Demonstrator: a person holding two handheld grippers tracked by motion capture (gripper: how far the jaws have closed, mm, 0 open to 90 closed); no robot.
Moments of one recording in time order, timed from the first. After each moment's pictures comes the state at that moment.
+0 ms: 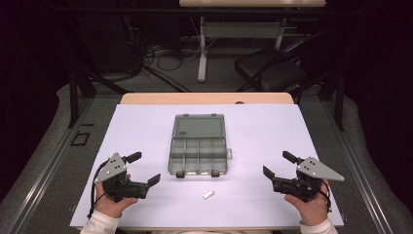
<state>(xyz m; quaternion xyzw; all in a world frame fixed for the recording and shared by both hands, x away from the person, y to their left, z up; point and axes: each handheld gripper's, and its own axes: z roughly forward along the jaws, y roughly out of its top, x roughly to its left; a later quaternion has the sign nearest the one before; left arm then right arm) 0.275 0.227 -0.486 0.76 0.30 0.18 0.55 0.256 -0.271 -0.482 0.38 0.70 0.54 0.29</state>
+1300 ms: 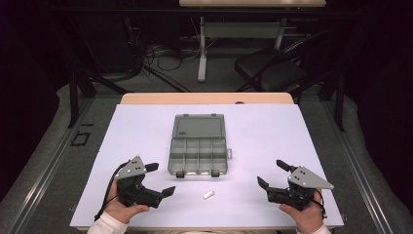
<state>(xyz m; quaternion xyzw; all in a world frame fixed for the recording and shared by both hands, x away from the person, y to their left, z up) 0.267 0.185 -0.474 0.82 0.30 0.08 0.48 0.245 -0.259 -0.503 0.35 0.73 0.52 0.28</state>
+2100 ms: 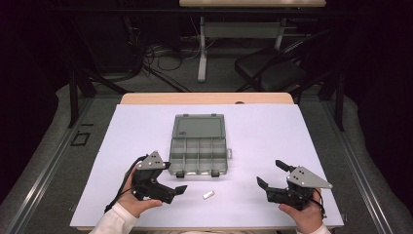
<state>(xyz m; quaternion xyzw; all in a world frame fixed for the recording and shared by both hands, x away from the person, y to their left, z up) 0.280 0.152 -0.465 0.86 0.29 0.06 0.42 0.247 -0.259 -0.504 0.35 0.73 0.51 0.28</state>
